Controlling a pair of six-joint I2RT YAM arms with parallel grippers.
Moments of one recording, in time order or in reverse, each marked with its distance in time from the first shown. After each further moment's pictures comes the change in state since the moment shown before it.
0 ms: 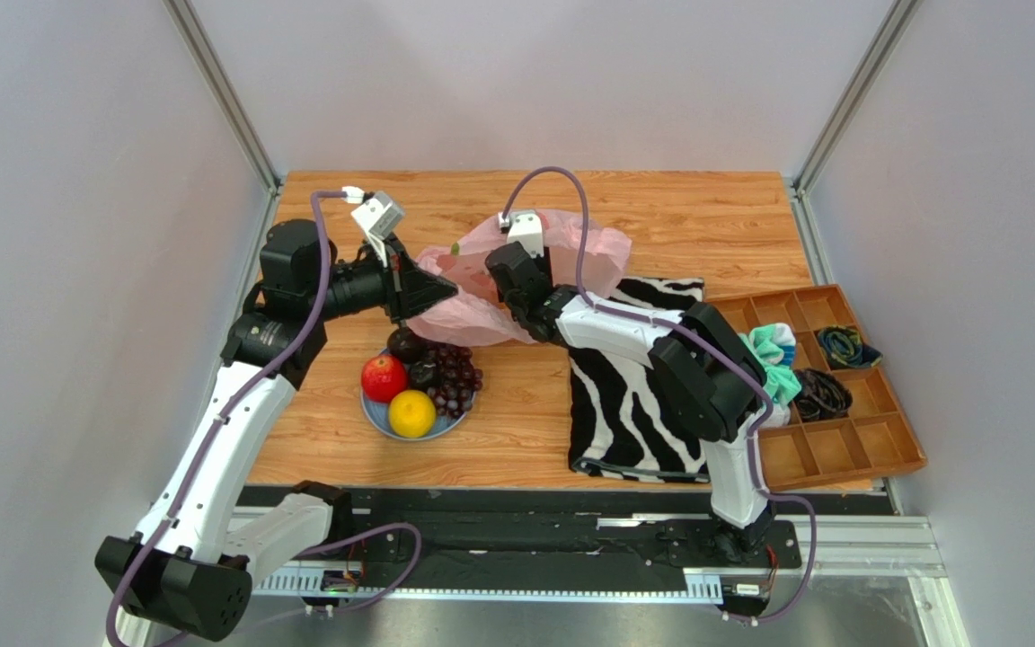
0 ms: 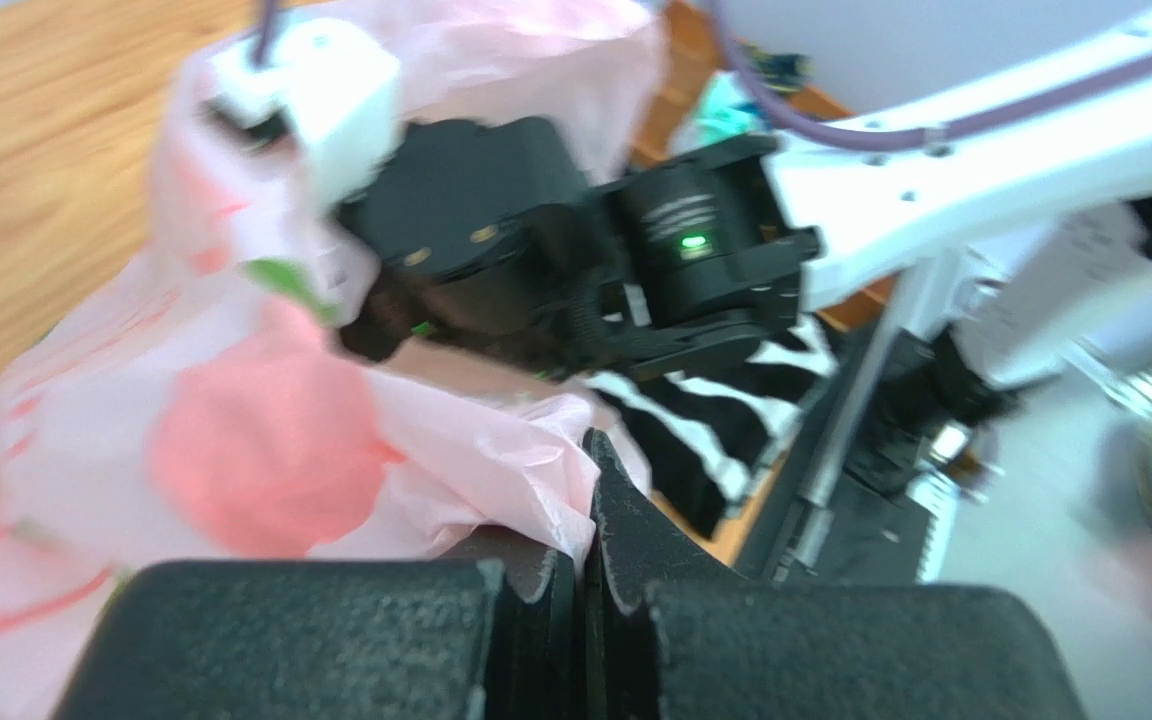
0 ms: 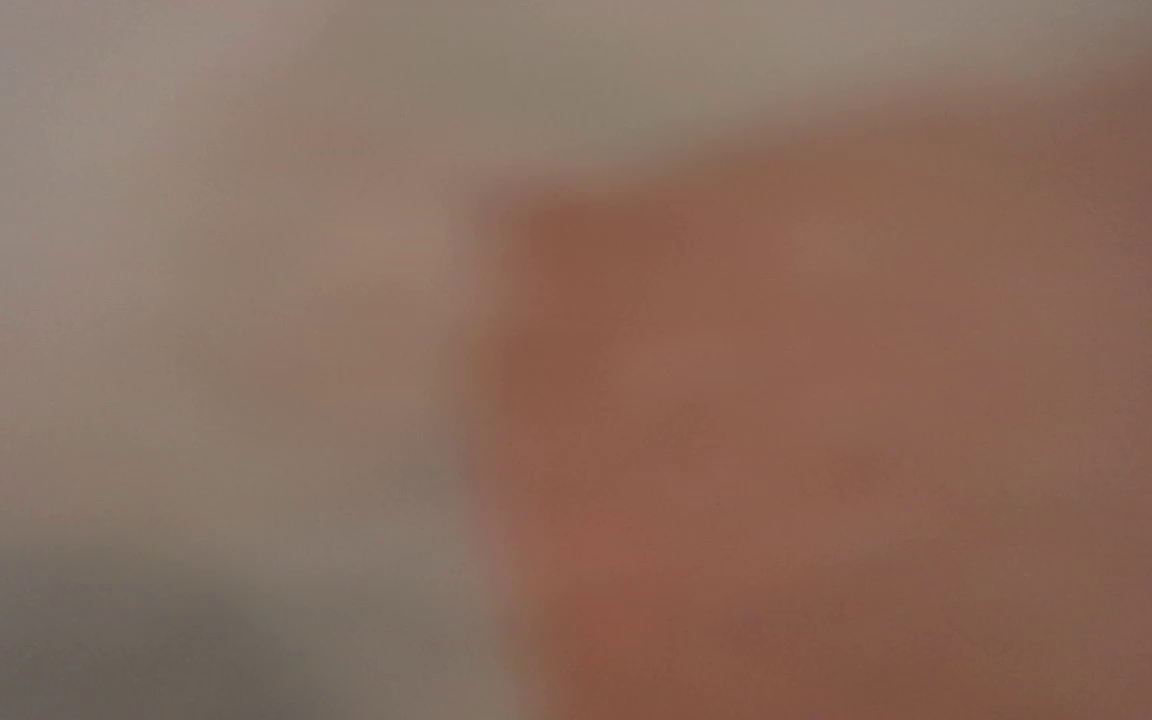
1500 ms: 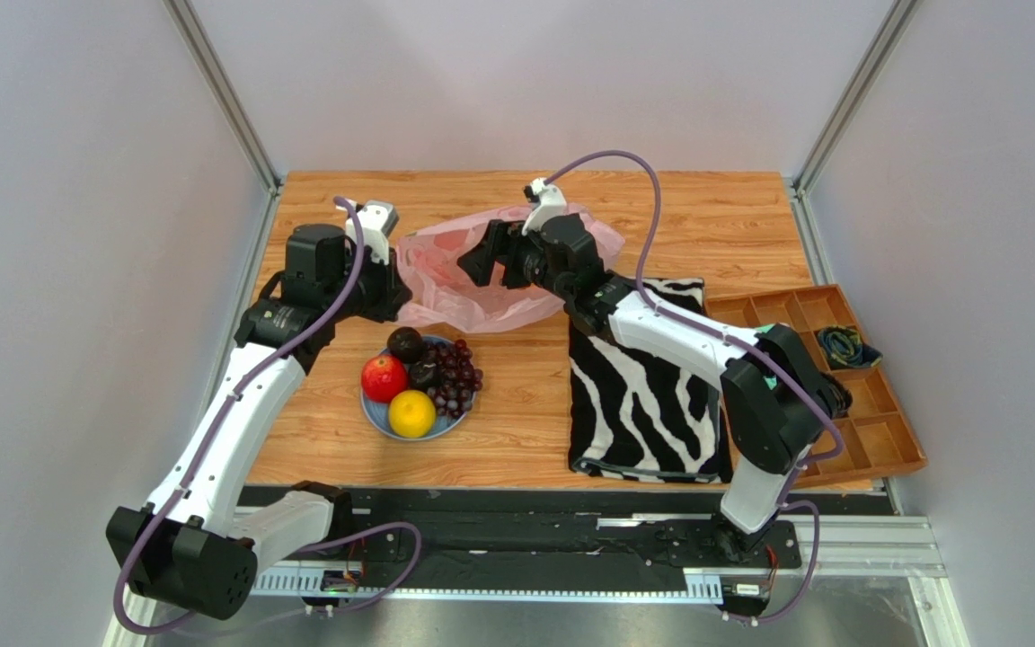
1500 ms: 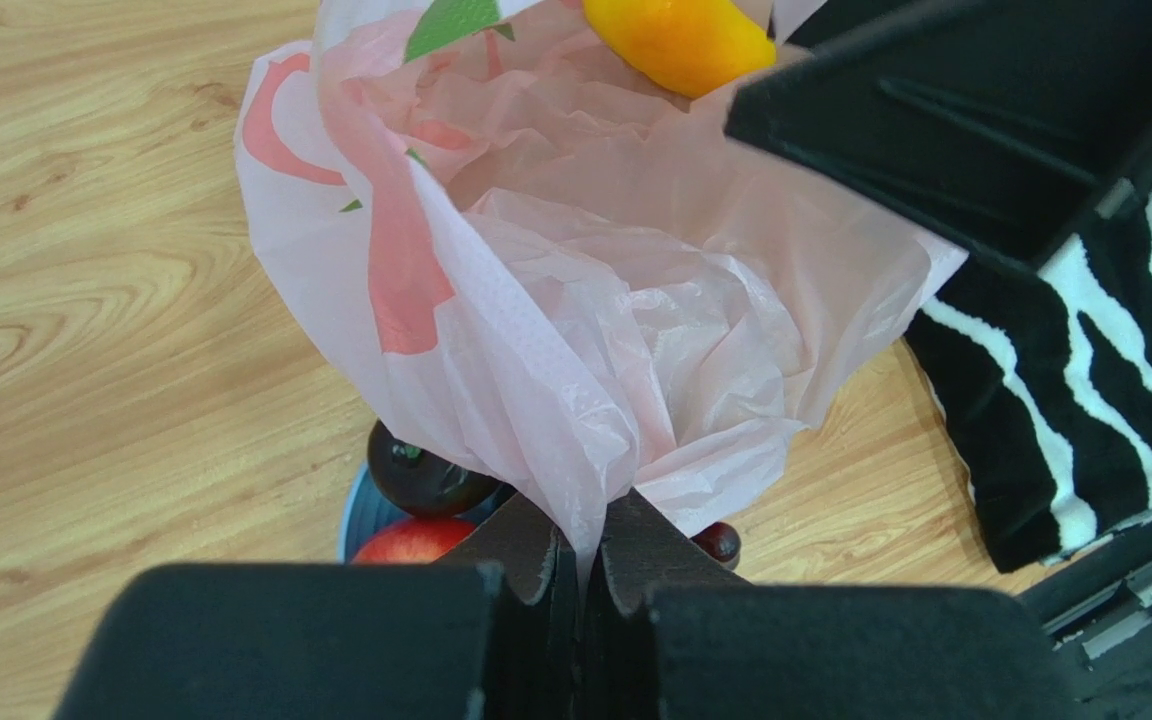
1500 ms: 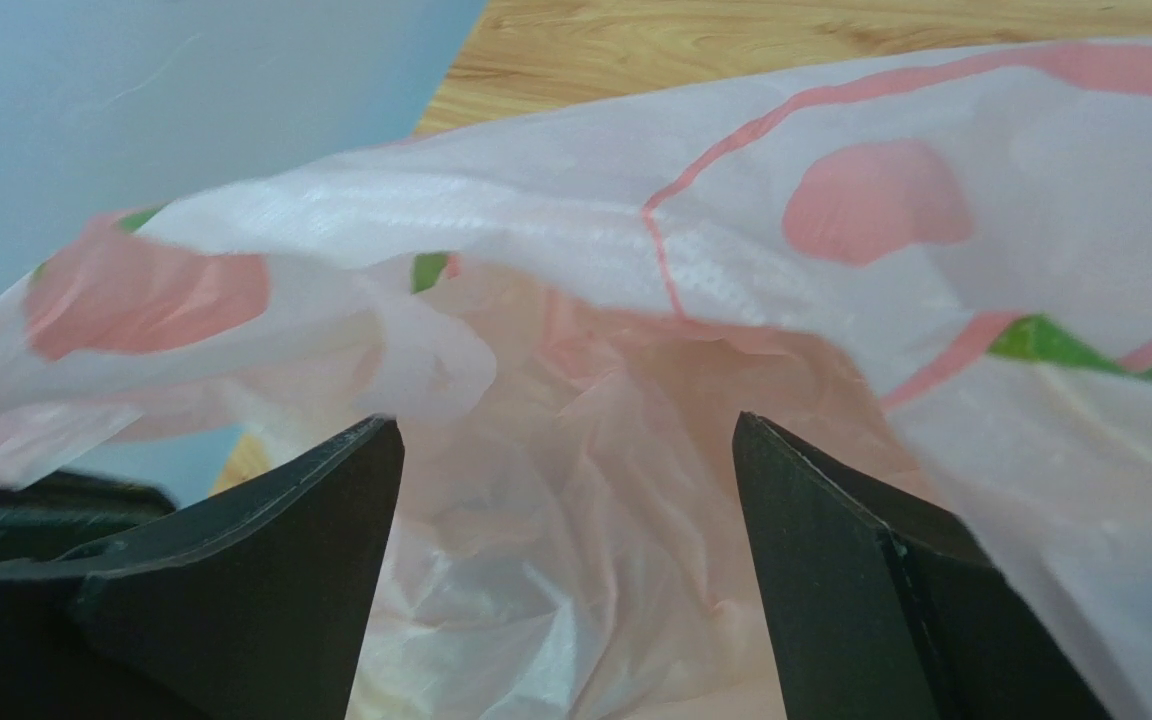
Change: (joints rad) left arm 0.023 0.071 0.000 -0.248 -0.601 0.103; right arm -0.089 -0.247 -0.113 0.190 -0.669 0.245
